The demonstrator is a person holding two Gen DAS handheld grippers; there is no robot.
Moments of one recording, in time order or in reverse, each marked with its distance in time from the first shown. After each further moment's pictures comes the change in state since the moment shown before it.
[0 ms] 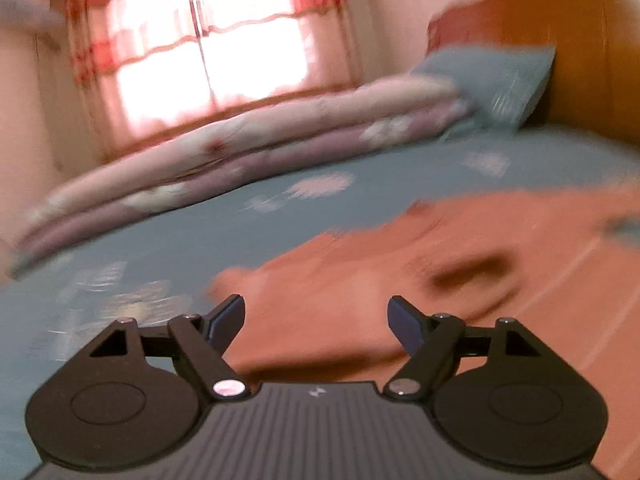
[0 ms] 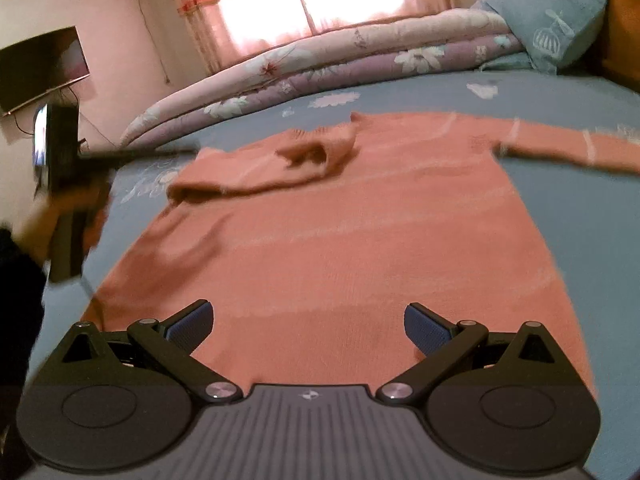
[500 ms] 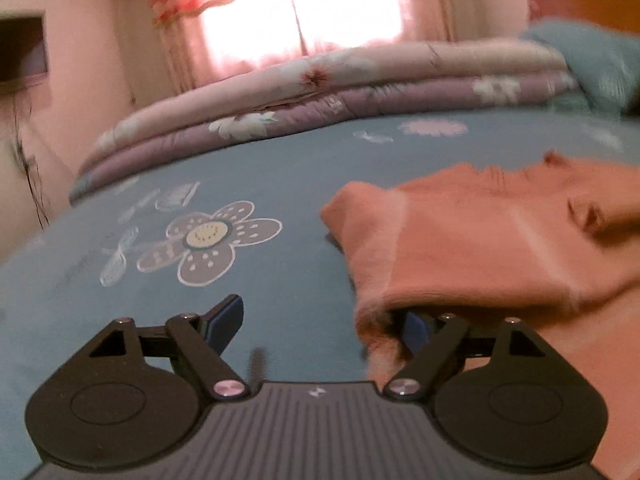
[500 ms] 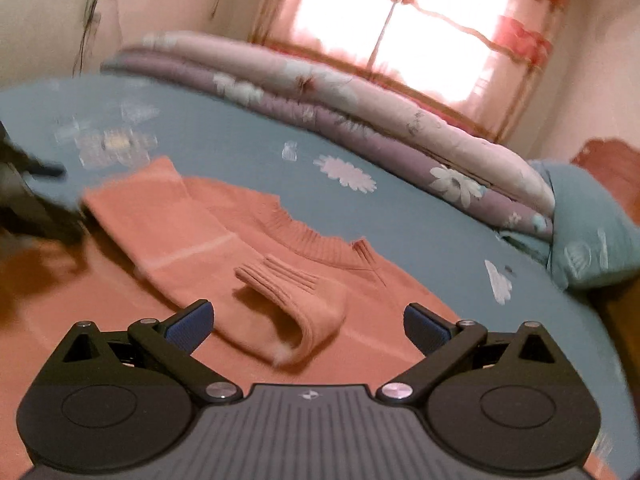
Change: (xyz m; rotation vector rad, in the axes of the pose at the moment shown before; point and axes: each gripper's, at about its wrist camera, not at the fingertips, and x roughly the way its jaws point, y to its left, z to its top) left arm 0.061 0.060 -0.043 -0.220 0.110 0.181; right arm 0.154 0.073 0.135 -0.587 -0.012 -0.257
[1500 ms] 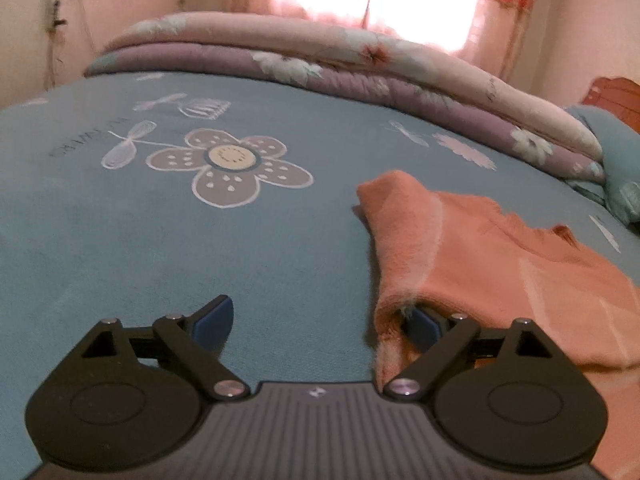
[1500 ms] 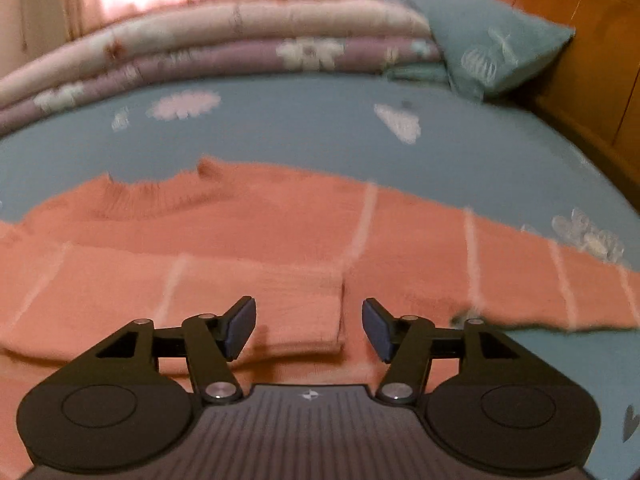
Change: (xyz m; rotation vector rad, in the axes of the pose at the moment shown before) left arm 0.016 0.046 -0.011 -0.348 0.131 -0.124; right arm 0.043 -0.084 -0.035 0.569 0.218 -0.180
